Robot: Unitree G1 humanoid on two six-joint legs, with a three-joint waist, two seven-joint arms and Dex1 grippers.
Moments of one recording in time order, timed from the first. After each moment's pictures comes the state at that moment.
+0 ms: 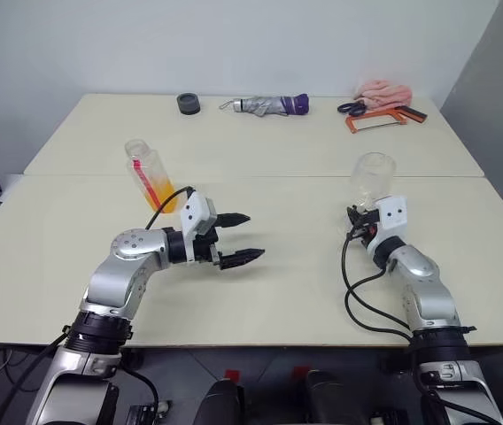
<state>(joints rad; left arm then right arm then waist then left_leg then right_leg) -0.44 0.55 -0.07 0.04 -0.39 0.32 -1.05 -0.38 -0.25 -0.06 0.20 0.11 0.16 0.36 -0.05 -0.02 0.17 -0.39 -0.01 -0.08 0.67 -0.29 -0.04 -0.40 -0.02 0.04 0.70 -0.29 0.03</state>
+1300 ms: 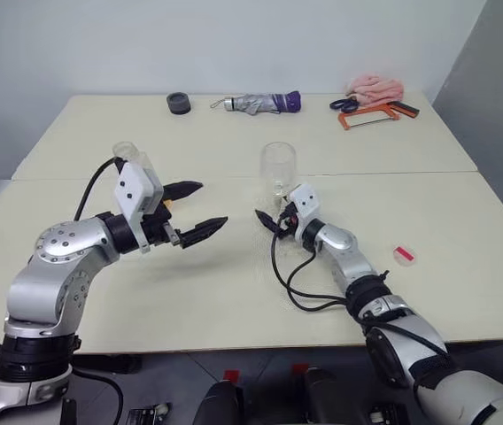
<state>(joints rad) -0.33 0.72 0.16 -0.26 -0.51 0.48 -0.88 -0.81 -0.03 0.08 0.94 0.04 -0.27 0.53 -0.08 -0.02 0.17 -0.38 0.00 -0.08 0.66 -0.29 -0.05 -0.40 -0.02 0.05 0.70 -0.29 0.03</state>
